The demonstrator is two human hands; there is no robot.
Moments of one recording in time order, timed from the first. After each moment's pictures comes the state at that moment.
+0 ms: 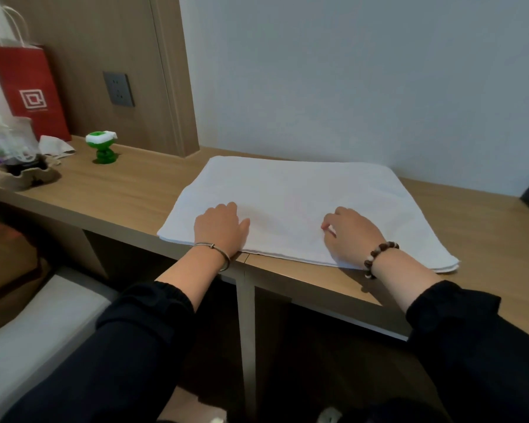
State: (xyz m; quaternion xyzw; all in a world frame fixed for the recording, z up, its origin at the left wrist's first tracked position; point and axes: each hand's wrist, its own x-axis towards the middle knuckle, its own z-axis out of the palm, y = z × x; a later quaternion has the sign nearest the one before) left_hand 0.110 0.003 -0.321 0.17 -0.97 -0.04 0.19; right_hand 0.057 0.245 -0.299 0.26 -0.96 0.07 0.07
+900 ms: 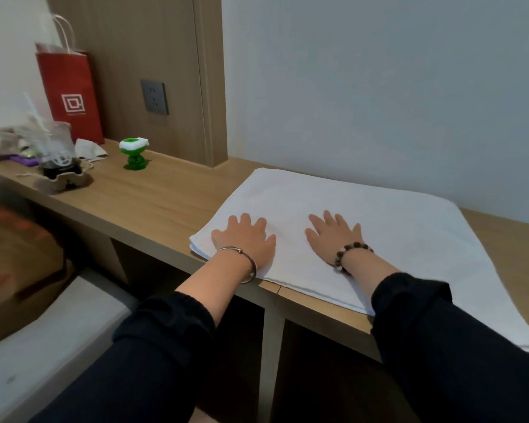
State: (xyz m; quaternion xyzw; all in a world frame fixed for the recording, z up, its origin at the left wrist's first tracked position) left_hand 0.102 -0.017 -0.310 0.20 -0.98 -0.02 0.05; right_hand -0.005 0.144 -0.321 0.23 -0.97 0.05 -0.05
